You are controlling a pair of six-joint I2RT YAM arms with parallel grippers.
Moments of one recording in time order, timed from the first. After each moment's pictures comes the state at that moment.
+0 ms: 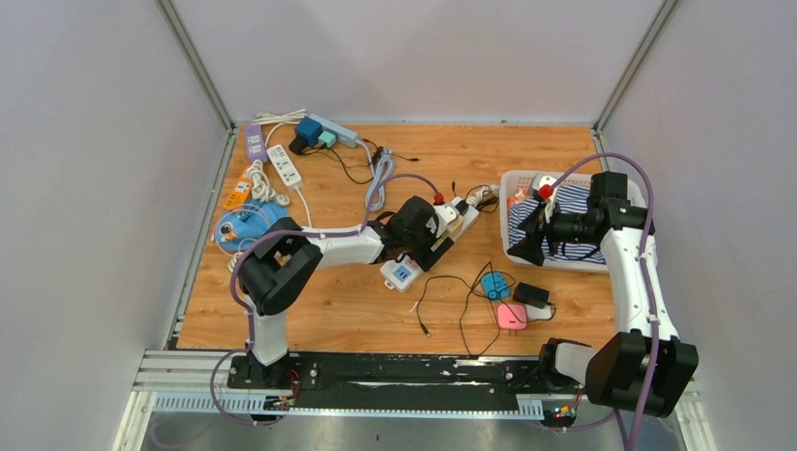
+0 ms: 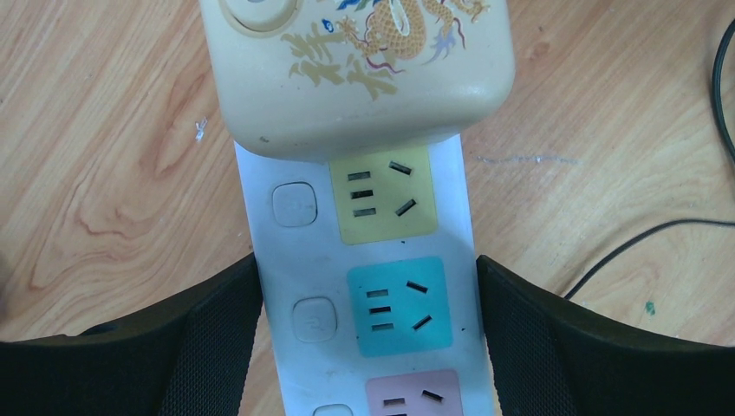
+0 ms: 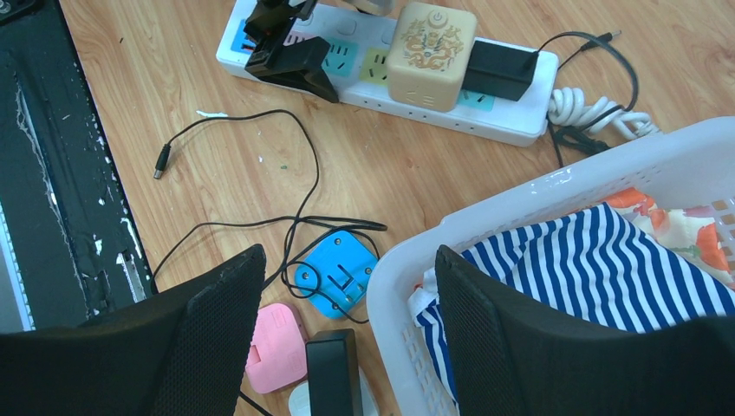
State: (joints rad) left arm -0.84 1.89 1.11 -0.01 0.00 0.07; right arm -0.18 1.16 1.05 -1.06 -1.02 -1.05
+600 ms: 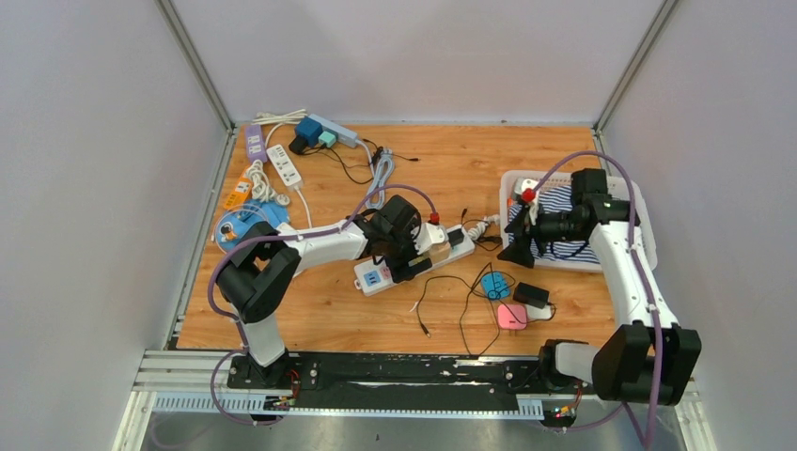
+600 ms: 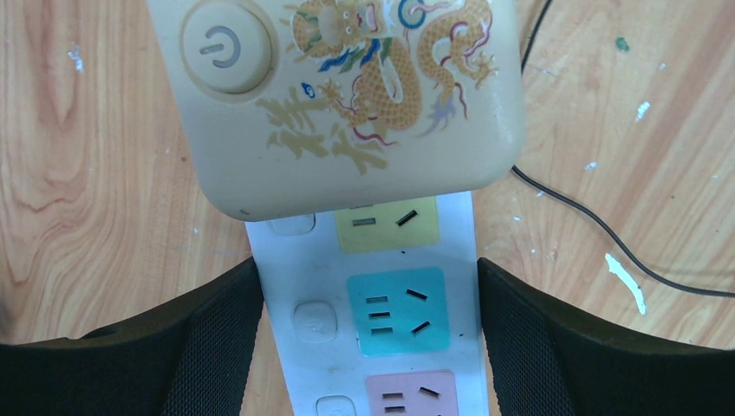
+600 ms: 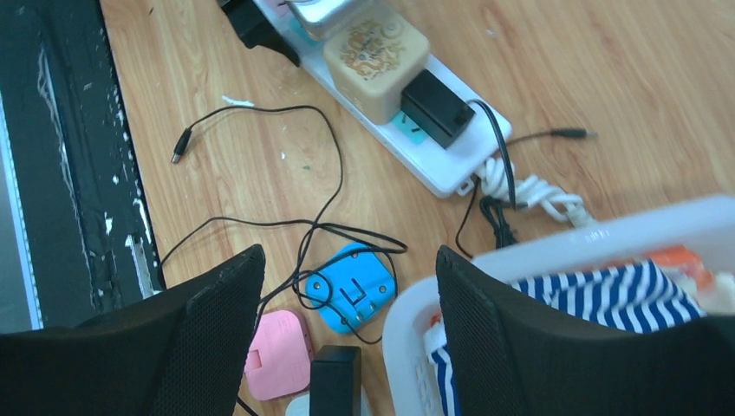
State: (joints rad) left arm -0.78 1.77 1.06 -0.28 0.24 0.46; right arm -0.08 1.19 1.05 -1.05 -1.01 -1.07
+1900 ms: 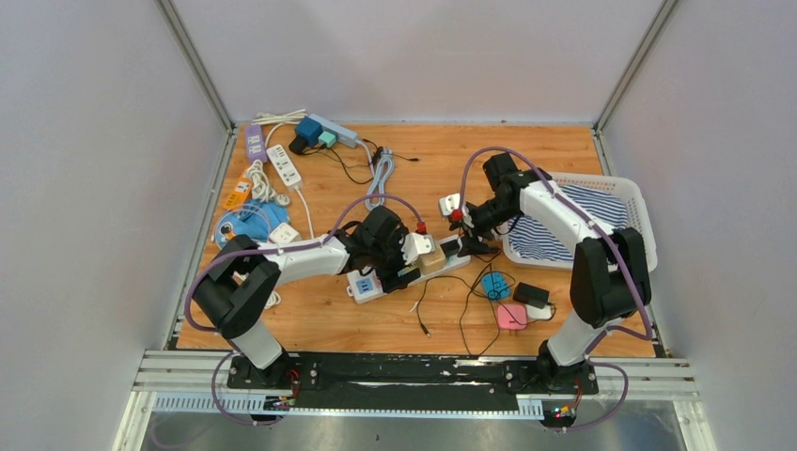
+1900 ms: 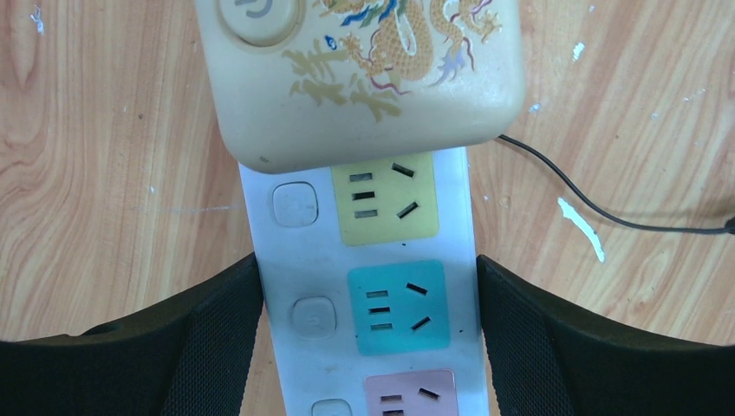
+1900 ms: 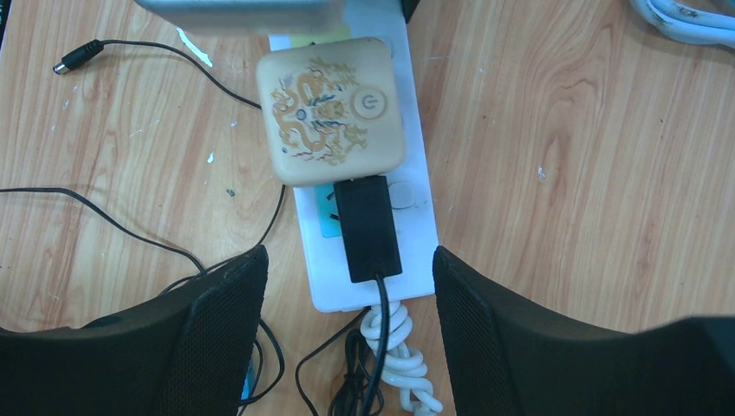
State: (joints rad) left arm -0.76 1.65 0.88 -0.16 0.31 0.47; right arm 0.33 1.65 1.25 -0.96 -0.84 -1.45
